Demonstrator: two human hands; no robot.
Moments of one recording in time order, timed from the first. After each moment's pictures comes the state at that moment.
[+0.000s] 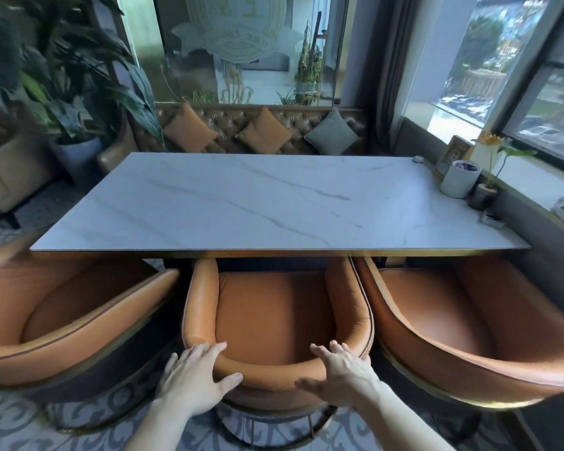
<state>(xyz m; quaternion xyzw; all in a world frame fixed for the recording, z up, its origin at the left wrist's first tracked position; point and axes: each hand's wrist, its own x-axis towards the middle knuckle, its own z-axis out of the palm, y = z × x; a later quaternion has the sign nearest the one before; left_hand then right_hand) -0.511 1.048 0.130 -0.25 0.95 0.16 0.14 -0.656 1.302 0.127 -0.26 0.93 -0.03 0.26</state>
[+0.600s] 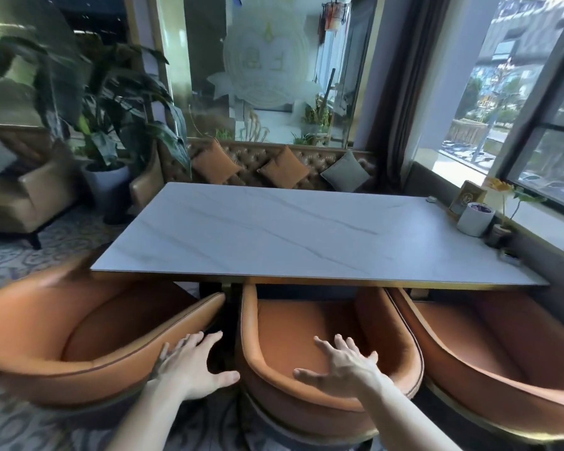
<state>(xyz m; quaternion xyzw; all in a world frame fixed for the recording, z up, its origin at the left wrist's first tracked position) -0.413 0.863 0.202 -0.24 0.95 0.16 0.12 -0.559 1.130 0.203 -0.23 0.94 0.00 0.24</state>
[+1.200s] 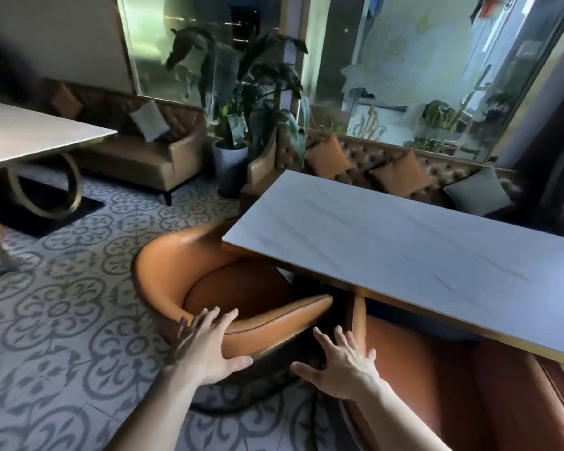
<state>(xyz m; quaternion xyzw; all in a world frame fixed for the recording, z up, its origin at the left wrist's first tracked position) -0.279 0.663 0.175 -0.37 0.92 0.16 0.01 -0.487 0.860 0.174 -0.40 0.89 0.01 0.22</state>
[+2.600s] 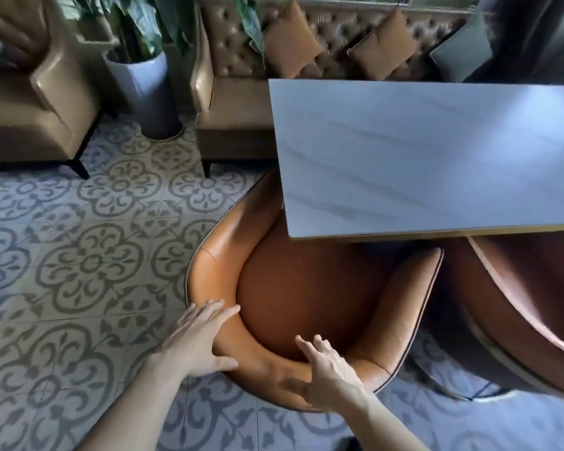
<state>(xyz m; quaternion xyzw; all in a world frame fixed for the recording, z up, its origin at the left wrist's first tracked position) -0.293 0.049 0.051 -0.08 0.96 0.16 0.23 -0.356 0.322 0.009 -0.20 0.91 -0.11 0.36</state>
